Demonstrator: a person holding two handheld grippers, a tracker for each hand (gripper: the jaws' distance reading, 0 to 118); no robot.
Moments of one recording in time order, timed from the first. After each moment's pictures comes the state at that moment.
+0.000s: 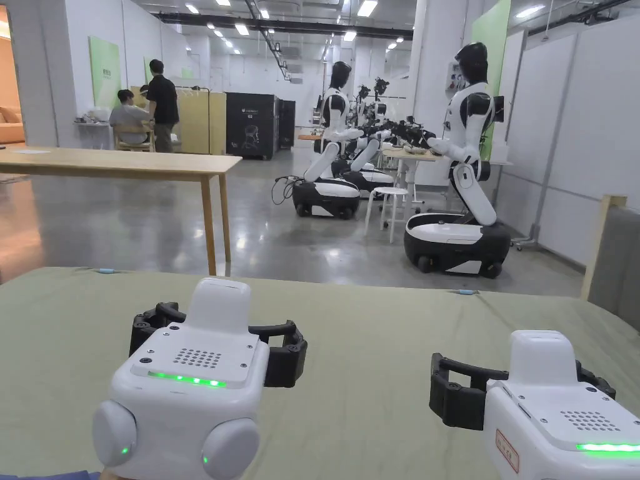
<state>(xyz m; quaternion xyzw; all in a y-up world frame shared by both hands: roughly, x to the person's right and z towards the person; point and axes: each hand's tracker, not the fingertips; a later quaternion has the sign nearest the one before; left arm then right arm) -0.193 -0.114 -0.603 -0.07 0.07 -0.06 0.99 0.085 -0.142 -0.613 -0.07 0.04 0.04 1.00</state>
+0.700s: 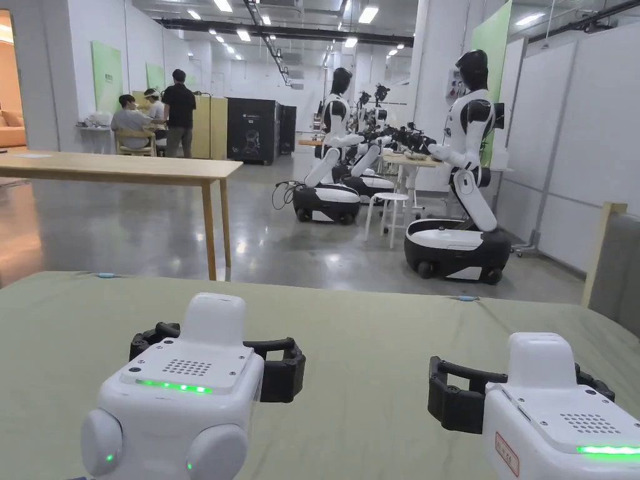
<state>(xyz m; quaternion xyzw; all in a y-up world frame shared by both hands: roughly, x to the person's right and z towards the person) -0.202 -0.117 -0.601 -0.10 0.05 -0.02 0.99 0.082 -0.135 -0.613 -0.07 0.05 0.04 1.00</state>
